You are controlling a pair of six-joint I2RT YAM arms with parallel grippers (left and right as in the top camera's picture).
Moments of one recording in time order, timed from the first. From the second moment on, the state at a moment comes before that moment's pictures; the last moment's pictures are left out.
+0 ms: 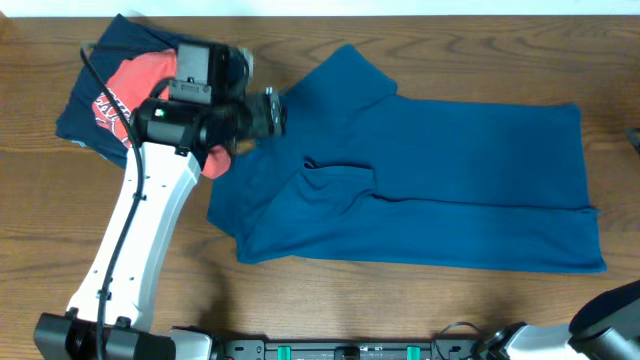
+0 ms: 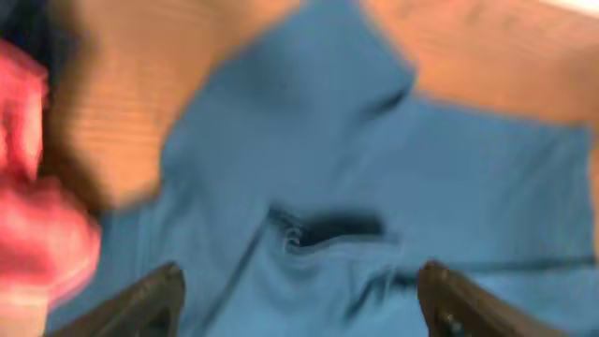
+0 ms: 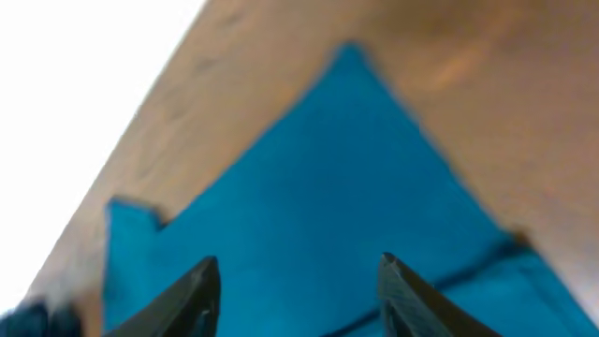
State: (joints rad) left arm -0.20 1.53 1.47 -0.85 0.25 -0.34; right arm -0.78 1.62 1.47 -0.91 -0.60 0.18
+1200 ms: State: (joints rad) left arm -0.23 2.35 1.70 -0.22 0.17 -0.06; right arm -0.43 1.61 1.40 -1.00 -0.37 0.11
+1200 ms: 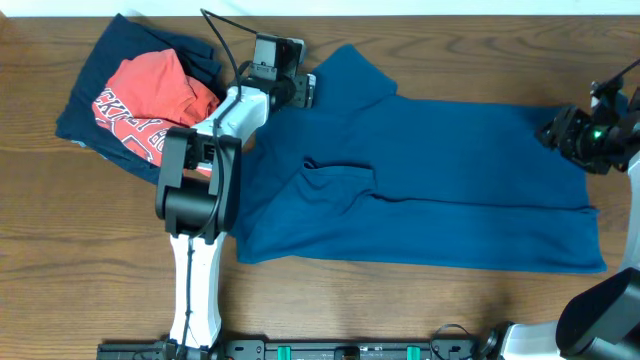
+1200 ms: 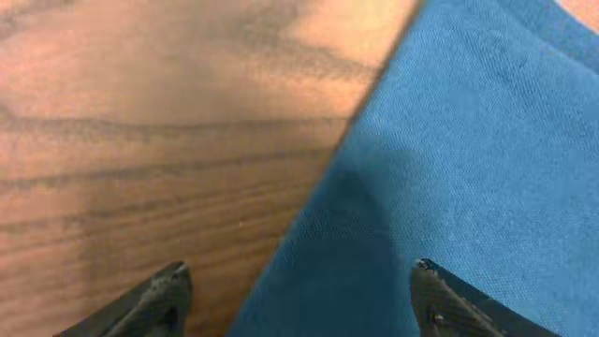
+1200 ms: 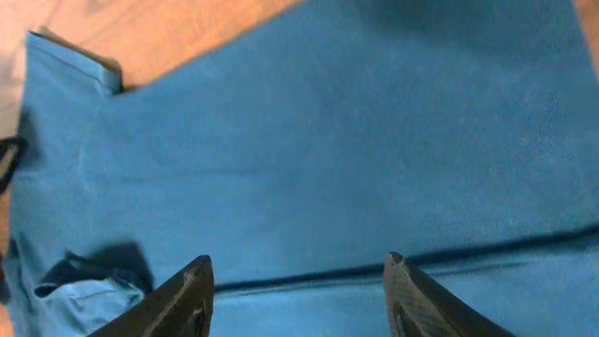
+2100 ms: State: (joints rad) left arm -0.24 2.36 1.70 -0.27 0.41 -0.06; right arm -0.43 1.61 1.38 -1.06 -0.37 0.13
